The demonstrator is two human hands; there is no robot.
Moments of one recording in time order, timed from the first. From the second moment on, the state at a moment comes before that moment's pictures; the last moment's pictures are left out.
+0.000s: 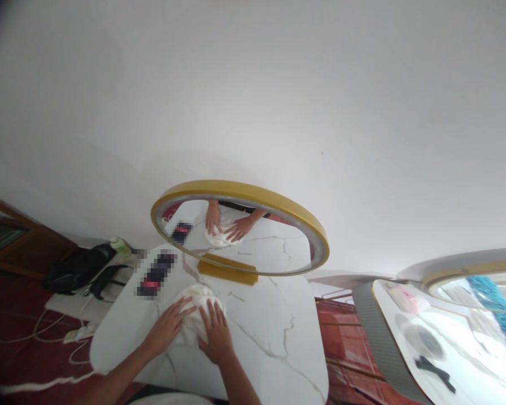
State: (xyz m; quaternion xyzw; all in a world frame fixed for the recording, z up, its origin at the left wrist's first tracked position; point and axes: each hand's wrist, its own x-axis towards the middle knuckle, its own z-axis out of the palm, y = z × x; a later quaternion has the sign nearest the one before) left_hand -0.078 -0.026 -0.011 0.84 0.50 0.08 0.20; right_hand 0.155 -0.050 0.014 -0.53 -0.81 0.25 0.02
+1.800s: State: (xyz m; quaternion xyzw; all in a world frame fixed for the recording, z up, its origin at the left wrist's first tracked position) left_hand 0.107 -0.119 -0.006 0.90 0.37 0.03 0.22; right_hand 0.365 -0.187 0.000 -0.57 -0.75 0.34 0.05
